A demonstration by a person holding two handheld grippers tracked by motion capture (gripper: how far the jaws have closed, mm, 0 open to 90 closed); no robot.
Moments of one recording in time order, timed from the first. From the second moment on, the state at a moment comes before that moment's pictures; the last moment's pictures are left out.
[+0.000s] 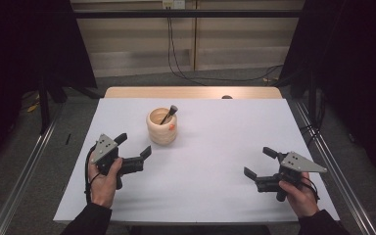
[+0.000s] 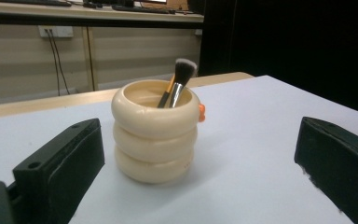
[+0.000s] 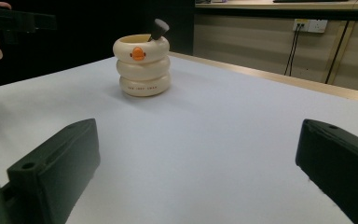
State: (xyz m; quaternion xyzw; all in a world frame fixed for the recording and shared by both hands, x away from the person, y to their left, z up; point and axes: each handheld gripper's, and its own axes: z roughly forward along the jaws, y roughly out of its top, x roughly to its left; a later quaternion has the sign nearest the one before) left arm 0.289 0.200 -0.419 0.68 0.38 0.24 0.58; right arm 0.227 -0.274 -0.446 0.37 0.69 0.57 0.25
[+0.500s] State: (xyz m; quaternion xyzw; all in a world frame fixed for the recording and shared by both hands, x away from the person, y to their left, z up) left arm 0.251 0.220 -0.430 0.69 0.37 0.24 0.57; right arm 0.227 -0.274 -0.446 0.36 0.70 0.57 0.25
